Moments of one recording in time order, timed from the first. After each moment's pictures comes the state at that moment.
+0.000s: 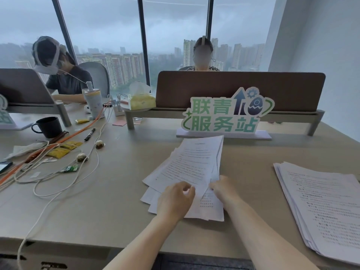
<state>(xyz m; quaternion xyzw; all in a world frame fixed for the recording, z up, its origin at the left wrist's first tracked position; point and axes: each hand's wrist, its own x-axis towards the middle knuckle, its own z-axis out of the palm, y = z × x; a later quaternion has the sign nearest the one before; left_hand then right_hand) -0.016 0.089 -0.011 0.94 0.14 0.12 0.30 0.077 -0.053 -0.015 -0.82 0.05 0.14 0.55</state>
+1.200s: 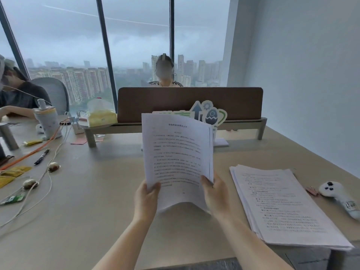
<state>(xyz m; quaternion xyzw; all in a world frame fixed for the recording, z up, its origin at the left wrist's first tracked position) 0.016 0.060 -0.005 0.71 0.12 0.20 0.67 0.040 -0.134 0.017 -0.78 -0.05 -0.12 0.62</state>
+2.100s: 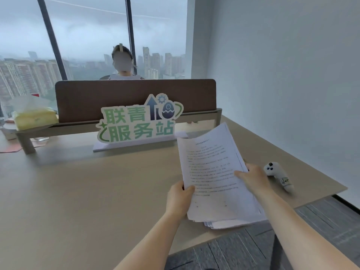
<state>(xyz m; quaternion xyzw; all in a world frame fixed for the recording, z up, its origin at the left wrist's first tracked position) 0.041 -0.143 -0.003 0.78 0.02 -0.04 0.62 0.047 -0.373 0.042 -0.86 0.15 -0.10 0.48</state>
